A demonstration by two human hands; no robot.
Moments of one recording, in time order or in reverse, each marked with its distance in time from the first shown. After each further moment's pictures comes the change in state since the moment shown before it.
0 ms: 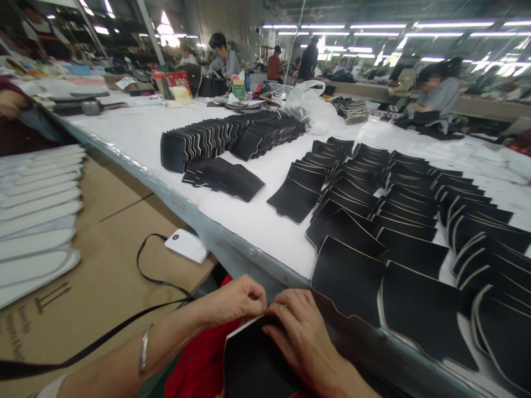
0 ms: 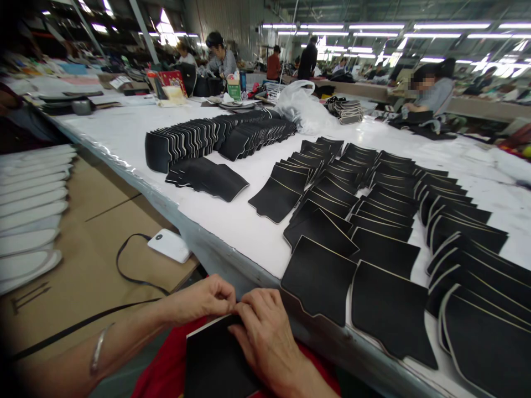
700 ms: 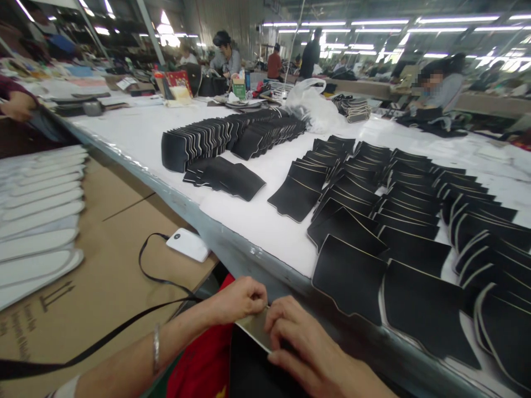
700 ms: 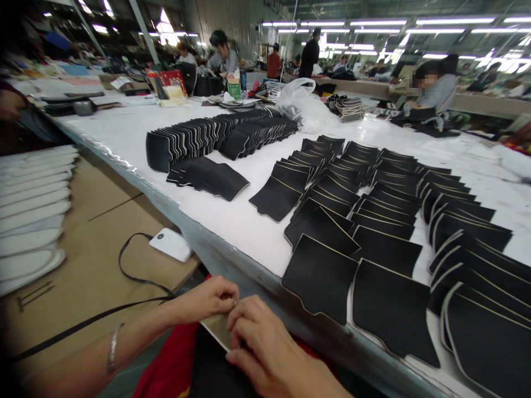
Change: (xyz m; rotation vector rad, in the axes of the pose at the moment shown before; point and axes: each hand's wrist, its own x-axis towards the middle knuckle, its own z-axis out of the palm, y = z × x) left_hand 0.014 -0.018 -0.005 0.245 0.044 0.105; right_hand 0.009 -0.013 -0.037 0.526 -0.390 0.102
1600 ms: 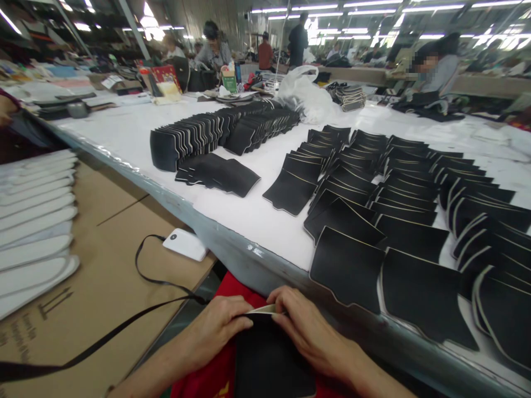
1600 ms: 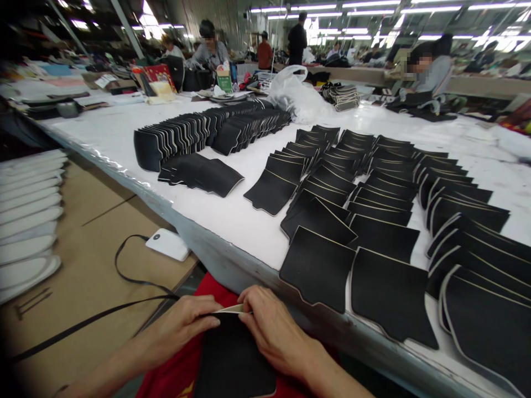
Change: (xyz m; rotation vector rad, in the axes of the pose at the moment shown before) left_hand -0.057 0.004 0.011 0.206 0.084 0.044; right_hand -0.003 0.031 0.010 0.022 0.072 0.241
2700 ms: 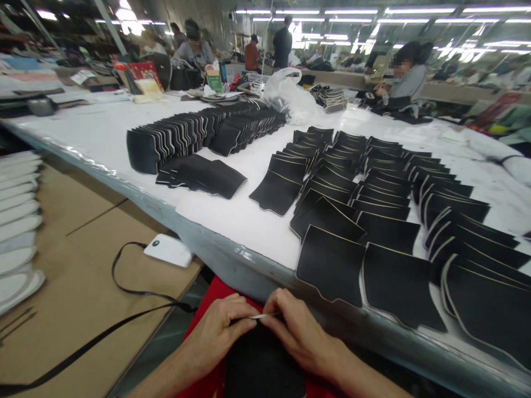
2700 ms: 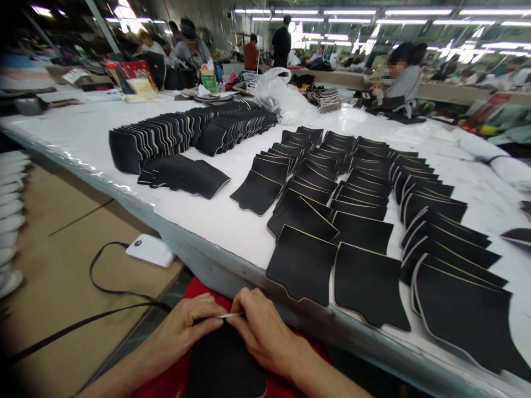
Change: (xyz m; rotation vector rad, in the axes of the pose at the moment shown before) left_hand 0.017 0.013 0.018 -0.067 0.057 0.079; right_hand -0.005 0.009 0.007 -0.044 0.131 0.001
